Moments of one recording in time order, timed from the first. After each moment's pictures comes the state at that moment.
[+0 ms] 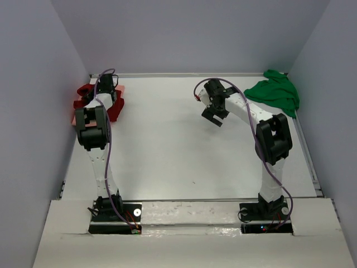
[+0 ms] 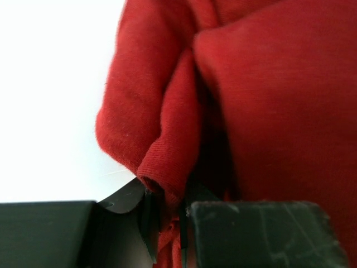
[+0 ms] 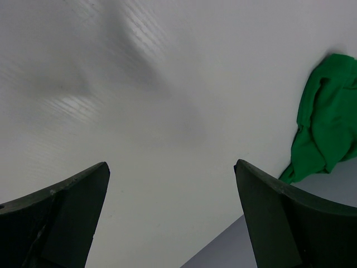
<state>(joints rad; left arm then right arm) 0.11 2.27 1.70 -0.09 -0.78 0.95 0.45 2.02 1.69 -0.84 0.34 -0.56</state>
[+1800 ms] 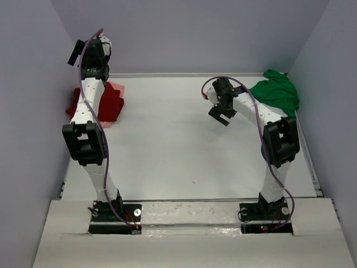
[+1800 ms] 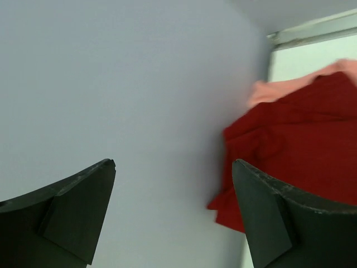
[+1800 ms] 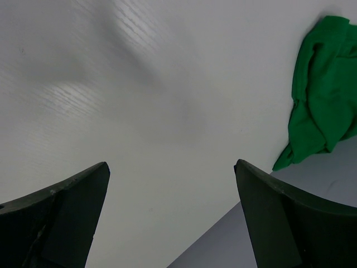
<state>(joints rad) 0.05 1.94 1.91 -0.30 -0.62 0.73 0.39 1.94 1.63 -0.85 0.34 -0.57</state>
